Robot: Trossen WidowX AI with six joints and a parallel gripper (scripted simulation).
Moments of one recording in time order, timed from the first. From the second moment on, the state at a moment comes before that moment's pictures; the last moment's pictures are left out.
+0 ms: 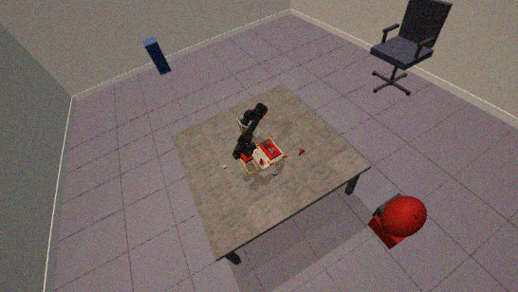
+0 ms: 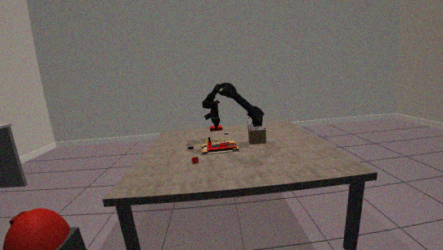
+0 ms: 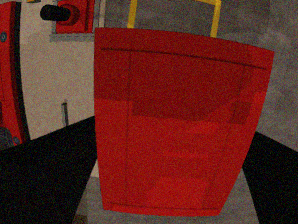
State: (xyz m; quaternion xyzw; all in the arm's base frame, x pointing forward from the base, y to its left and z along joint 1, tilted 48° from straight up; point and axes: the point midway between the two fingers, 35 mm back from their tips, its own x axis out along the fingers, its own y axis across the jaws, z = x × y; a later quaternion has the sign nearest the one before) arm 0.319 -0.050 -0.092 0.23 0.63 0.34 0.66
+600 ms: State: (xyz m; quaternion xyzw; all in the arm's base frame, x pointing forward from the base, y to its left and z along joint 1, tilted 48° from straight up) arm 0.321 -0.039 -0.104 0.22 0.63 0.34 0.67
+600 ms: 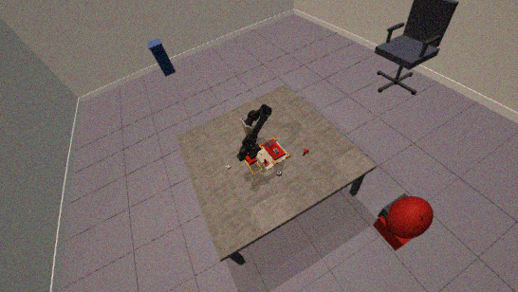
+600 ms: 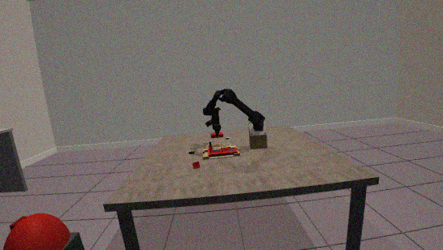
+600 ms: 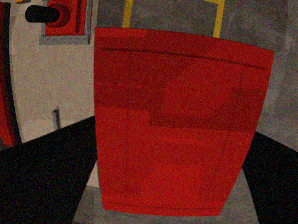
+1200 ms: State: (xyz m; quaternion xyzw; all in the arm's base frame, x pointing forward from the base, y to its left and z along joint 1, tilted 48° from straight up) arm 0.321 -0.027 -0.115 0.22 0.63 0.34 0.67
